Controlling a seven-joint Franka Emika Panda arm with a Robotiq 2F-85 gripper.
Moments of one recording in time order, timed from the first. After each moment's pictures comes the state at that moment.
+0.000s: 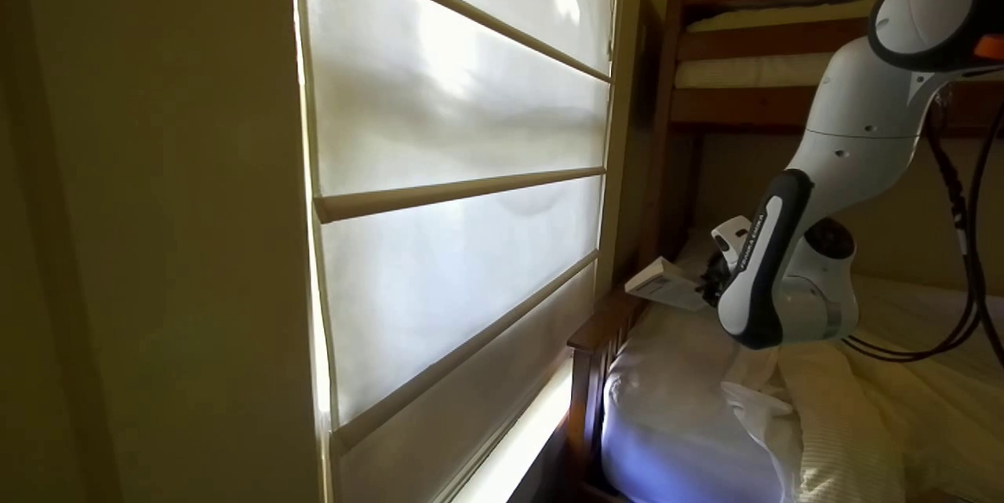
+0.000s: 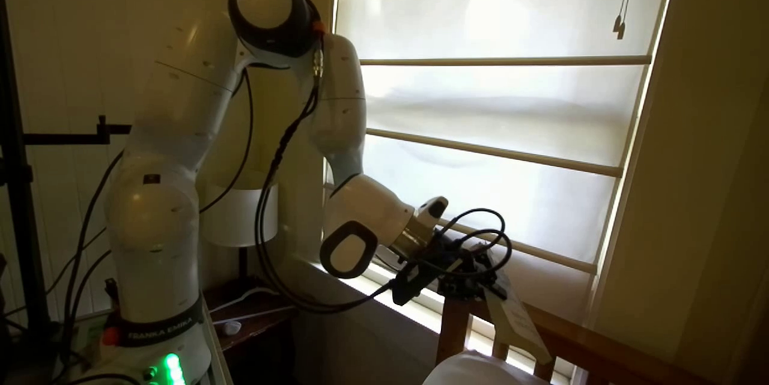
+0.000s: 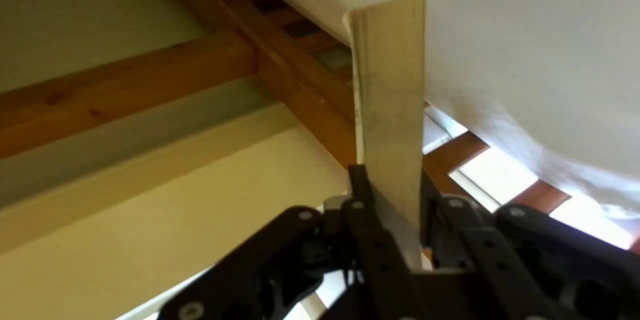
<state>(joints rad) -0.06 0.32 -0.42 -2.69 0.20 4.00 -1.18</state>
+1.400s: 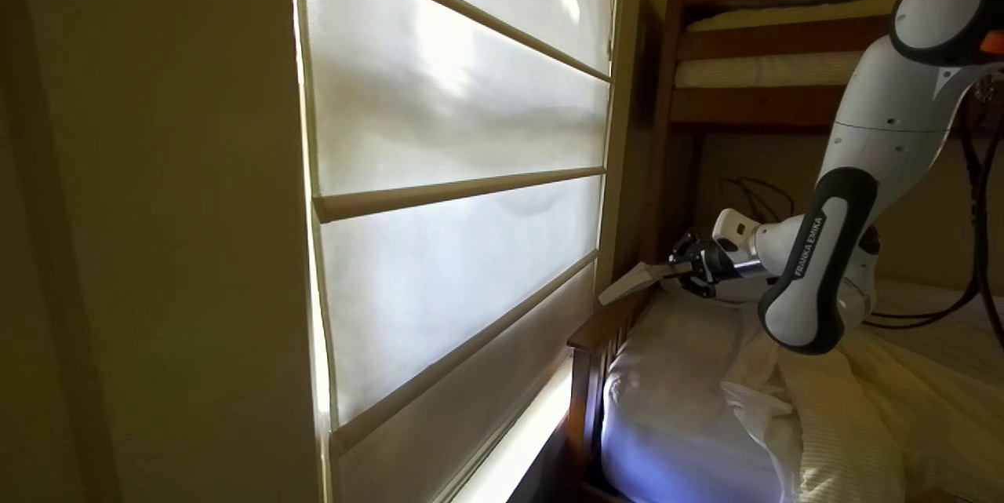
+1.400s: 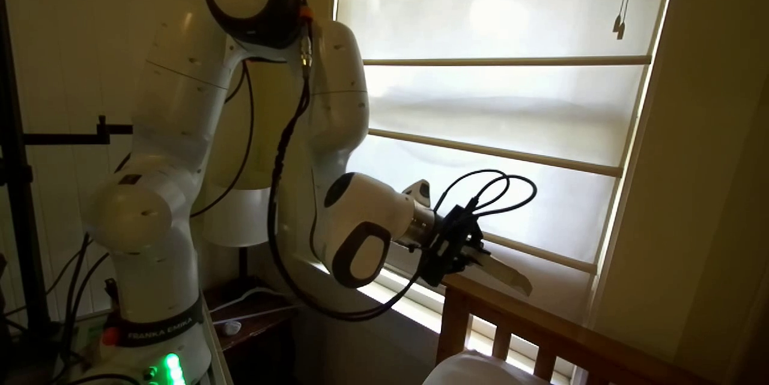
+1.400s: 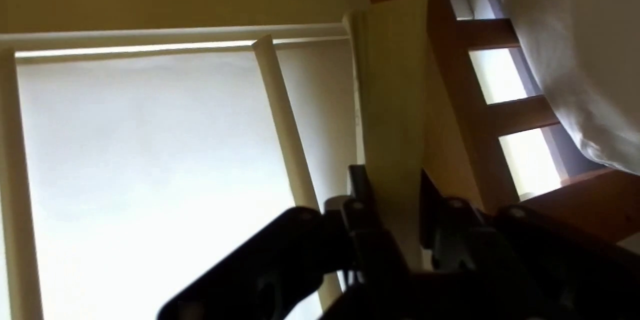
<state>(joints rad) -0.29 0.28 -0.33 -2.67 -0.41 4.12 -1.38</state>
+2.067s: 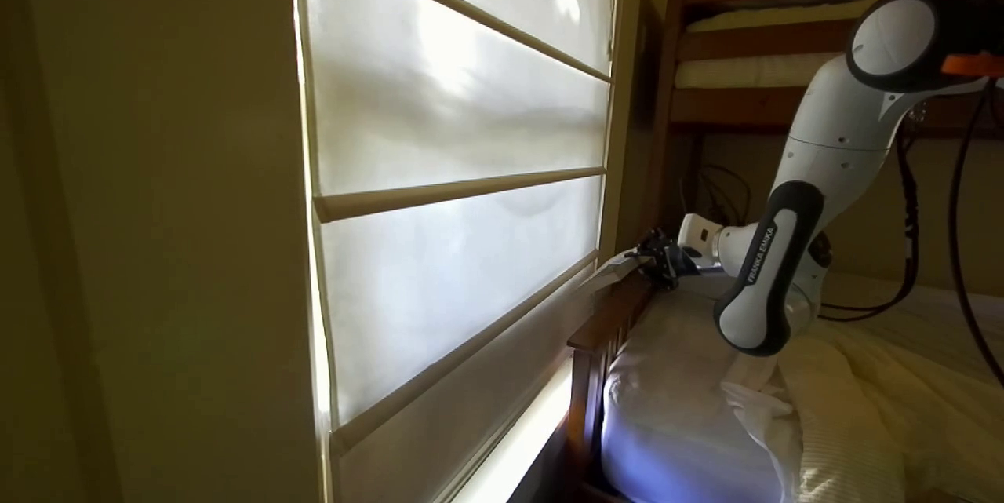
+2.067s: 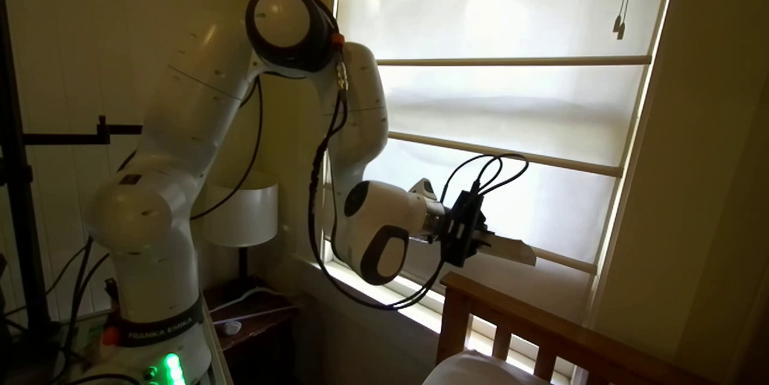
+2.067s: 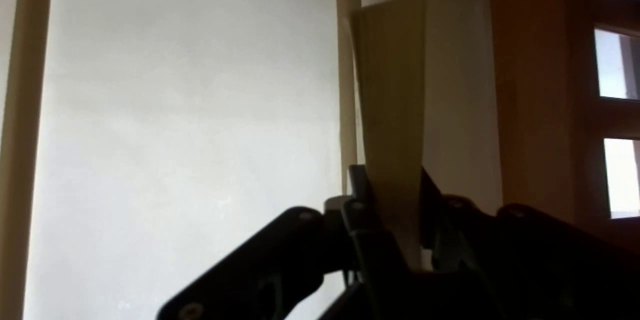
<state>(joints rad) -0.29 0.41 -0.21 -2.52 -0.33 4.21 -1.57</state>
